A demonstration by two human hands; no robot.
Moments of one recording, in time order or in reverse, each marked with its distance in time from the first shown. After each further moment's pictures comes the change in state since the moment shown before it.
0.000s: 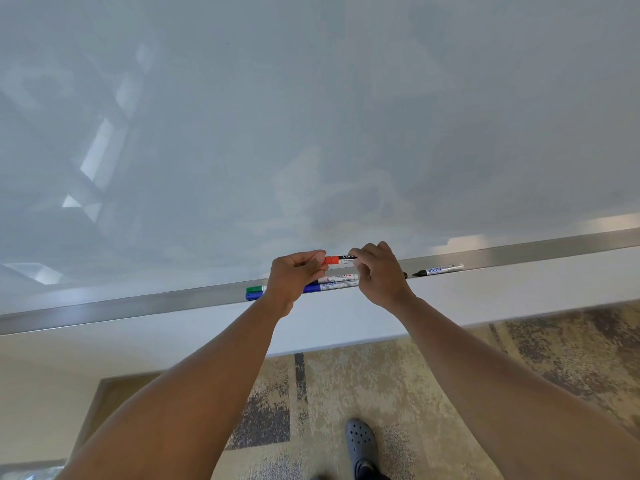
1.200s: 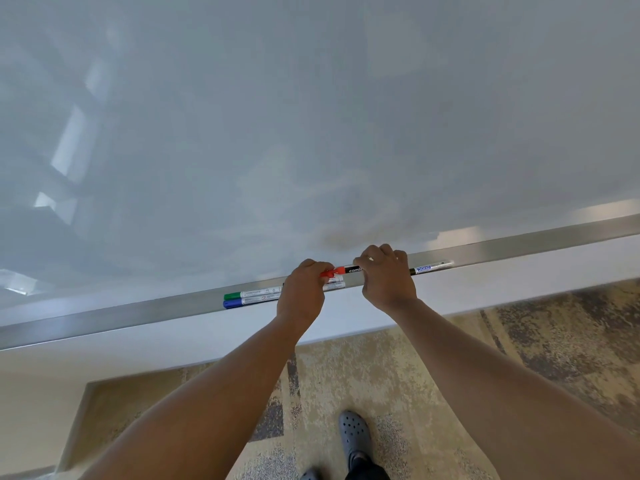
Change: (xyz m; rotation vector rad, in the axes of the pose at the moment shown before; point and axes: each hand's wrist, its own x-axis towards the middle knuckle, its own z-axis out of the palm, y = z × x) left_hand 0.029 -0.037 0.048 1.072 0.007 0.452; right_hand 0.000 0.053 0.002 -0.383 -0.149 0.097
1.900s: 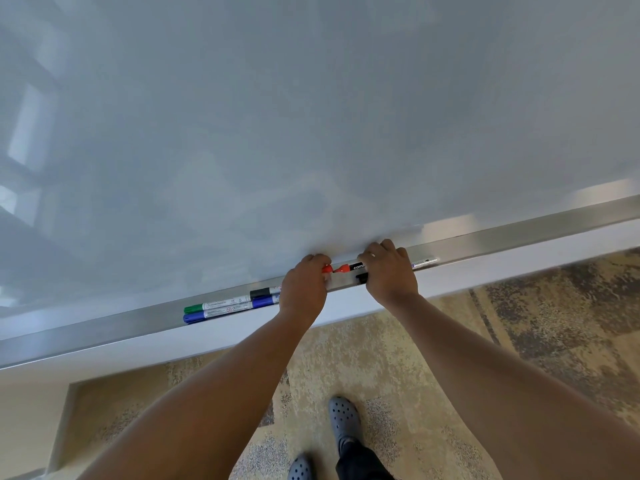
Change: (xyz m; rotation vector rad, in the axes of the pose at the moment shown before) left_hand 0.052 0.026 0.062 0.092 -0.055 -0.049; right_hand 0.022 0.067 0.021 -0.033 -0.168 0.086
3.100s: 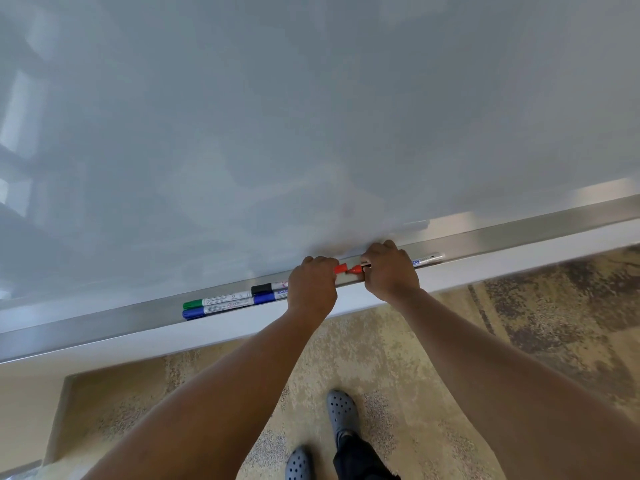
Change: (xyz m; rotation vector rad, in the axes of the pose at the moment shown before) left_hand 0.000 -0.001 0.009 0.212 -0.028 0.055; right_hand 0.010 0.001 0.017 0.117 -0.105 0.051
